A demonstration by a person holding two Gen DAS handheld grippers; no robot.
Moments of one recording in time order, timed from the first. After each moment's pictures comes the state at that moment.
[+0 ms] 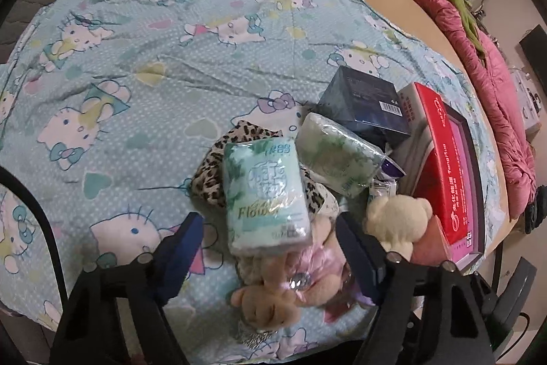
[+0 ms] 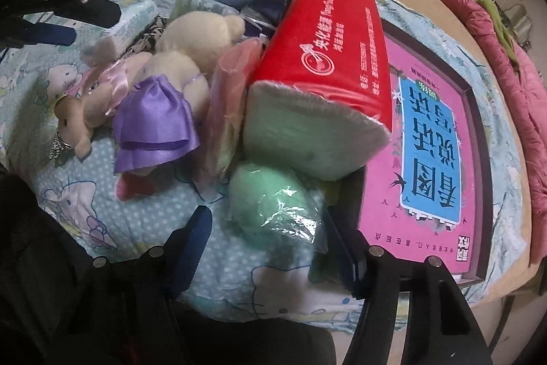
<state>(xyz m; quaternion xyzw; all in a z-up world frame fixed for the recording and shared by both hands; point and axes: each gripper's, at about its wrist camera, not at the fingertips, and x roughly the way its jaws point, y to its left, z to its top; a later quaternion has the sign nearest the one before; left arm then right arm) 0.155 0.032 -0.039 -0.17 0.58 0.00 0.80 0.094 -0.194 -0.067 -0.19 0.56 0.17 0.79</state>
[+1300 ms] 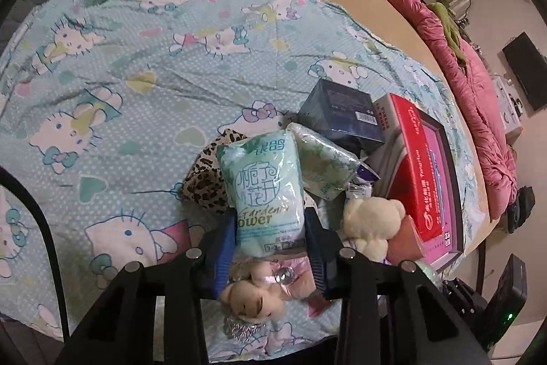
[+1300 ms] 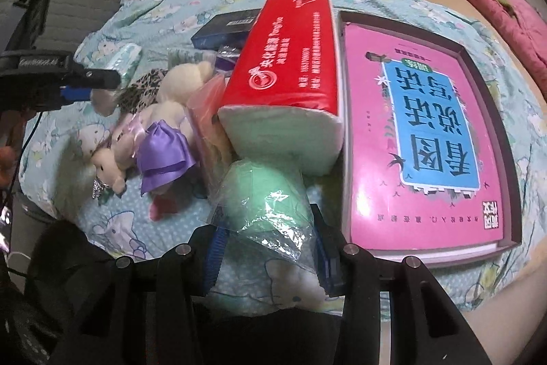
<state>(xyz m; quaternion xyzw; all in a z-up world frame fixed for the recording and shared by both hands) 0.143 0.039 -0.020 -0.19 0.56 -0.03 0.81 0.082 -0.239 -0.038 -0.04 0.54 0.19 0.82</state>
